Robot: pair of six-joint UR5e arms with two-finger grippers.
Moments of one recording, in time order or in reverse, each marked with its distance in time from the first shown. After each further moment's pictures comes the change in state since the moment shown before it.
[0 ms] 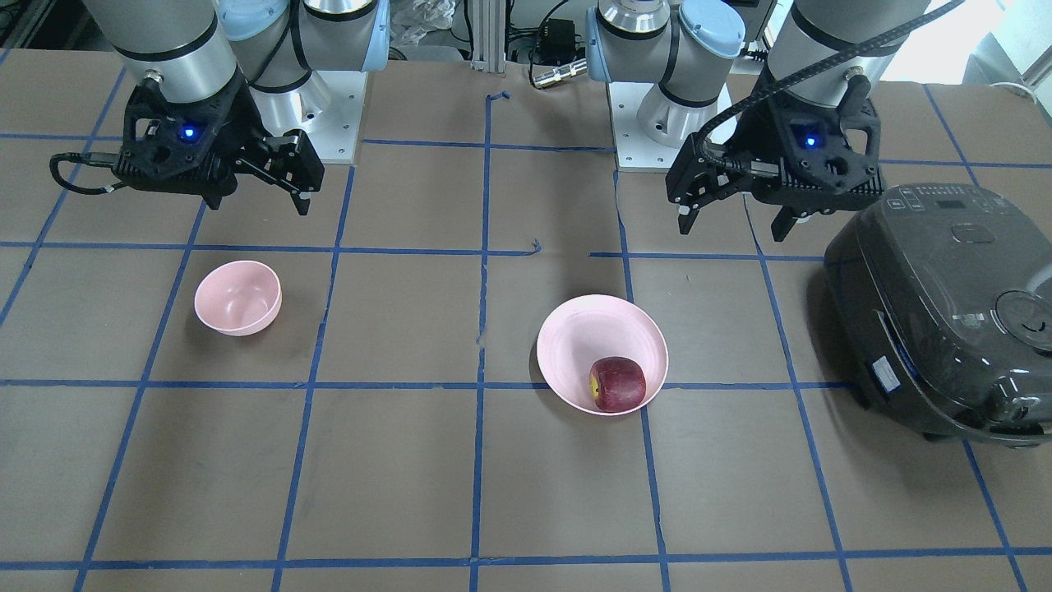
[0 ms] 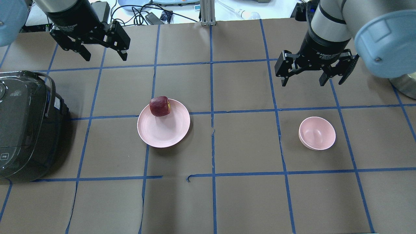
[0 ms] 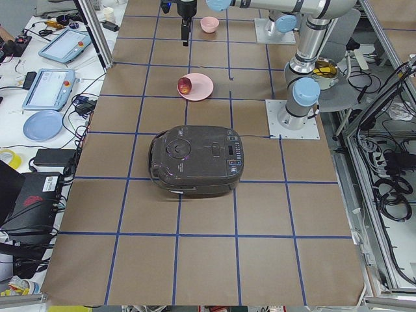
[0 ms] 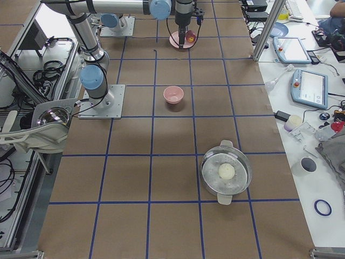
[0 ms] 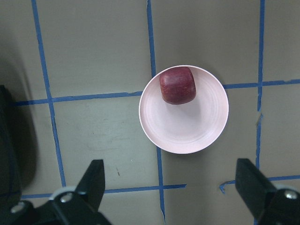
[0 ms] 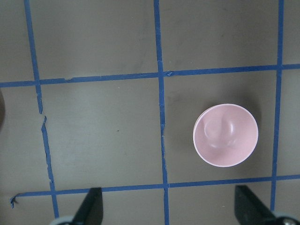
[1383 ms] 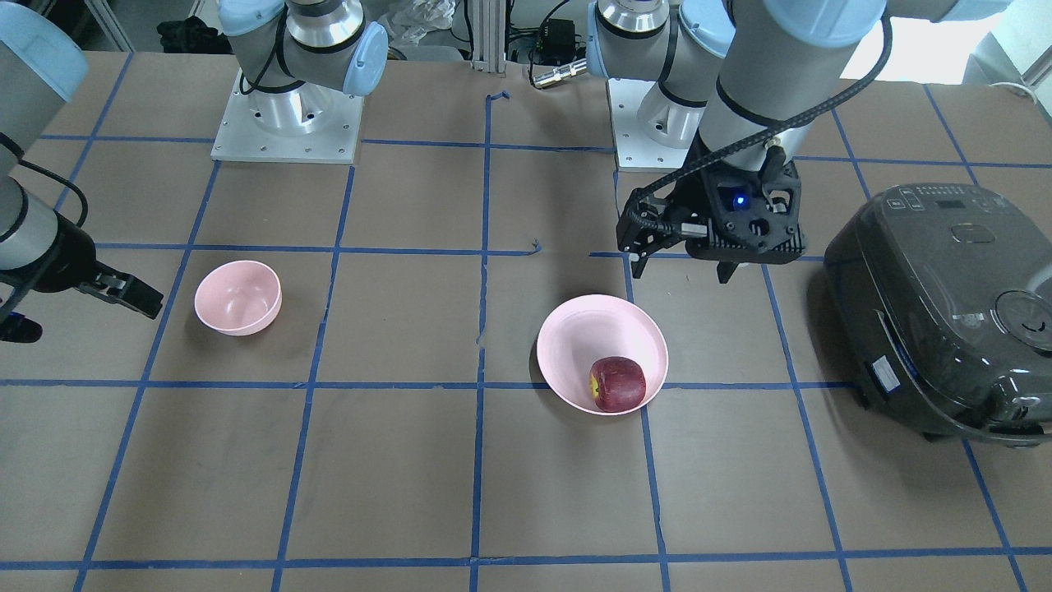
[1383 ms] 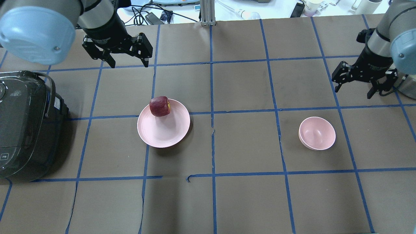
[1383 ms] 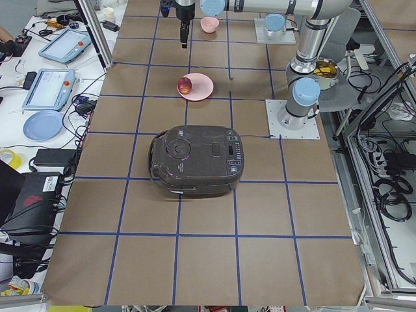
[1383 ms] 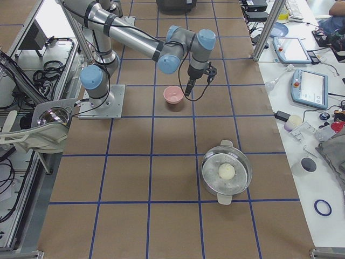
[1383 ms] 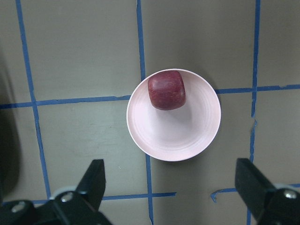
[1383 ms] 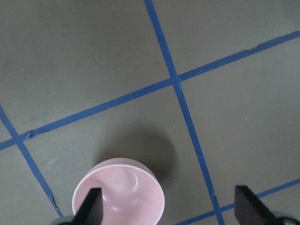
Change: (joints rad) left arm -0.076 -0.056 -0.124 0.222 -0.002 -0.104; right arm -0.365 0.200 0.151 -0.202 -0.065 -0.087
